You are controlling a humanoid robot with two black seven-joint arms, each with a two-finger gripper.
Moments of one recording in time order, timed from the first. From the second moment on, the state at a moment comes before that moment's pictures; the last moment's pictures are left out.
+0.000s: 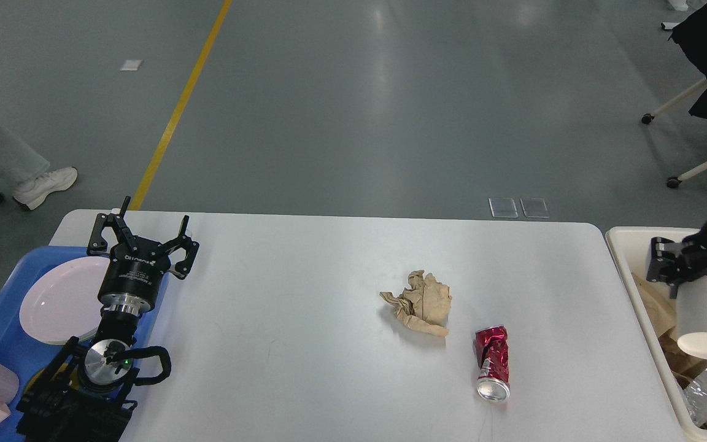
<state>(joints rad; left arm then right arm) -0.36 0.05 -1.48 -0.70 0.24 -0.55 -0.21 2.22 -0.48 -1.69 1.57 -0.12 0.52 0.08</state>
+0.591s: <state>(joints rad) -0.36 0.05 -1.48 -0.70 0.24 -0.55 -0.21 0.96 -0.68 -1.02 0.47 -0.25 0.35 0.08</state>
